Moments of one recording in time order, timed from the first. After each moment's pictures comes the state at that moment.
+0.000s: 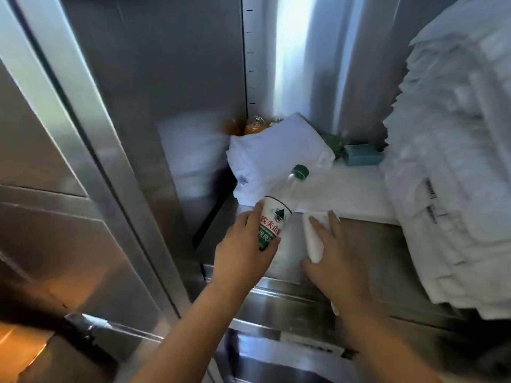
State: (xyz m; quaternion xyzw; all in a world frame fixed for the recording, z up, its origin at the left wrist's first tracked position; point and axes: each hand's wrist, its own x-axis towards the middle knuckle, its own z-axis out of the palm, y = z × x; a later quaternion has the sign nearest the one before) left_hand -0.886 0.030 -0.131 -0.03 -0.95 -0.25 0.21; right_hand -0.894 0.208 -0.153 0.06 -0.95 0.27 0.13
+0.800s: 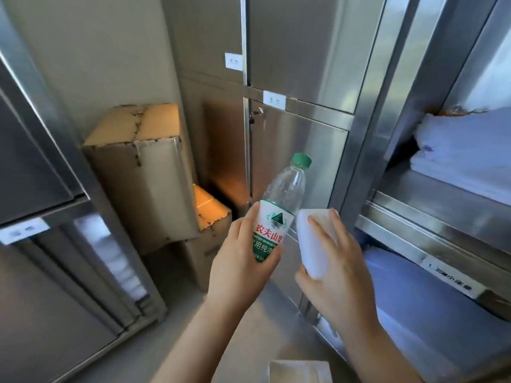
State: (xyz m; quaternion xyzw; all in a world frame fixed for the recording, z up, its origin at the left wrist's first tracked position) left_hand -0.447 -0.105 -0.137 0.27 -0.87 -0.27 0.33; right_hand -0.538 0.027 -0.135 0.37 -0.85 0.34 0.15
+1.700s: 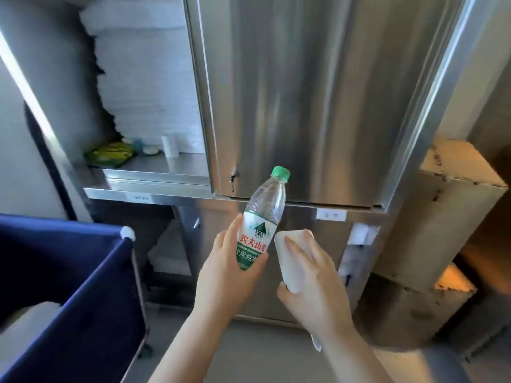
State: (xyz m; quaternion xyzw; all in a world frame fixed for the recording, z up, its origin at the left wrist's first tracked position) left_hand 0.086 -0.319 -0.124 0.61 -0.65 -0.15 0.43; right_hand -0.076 -0.306 -0.138 0.72 -0.60 0.34 -0.05
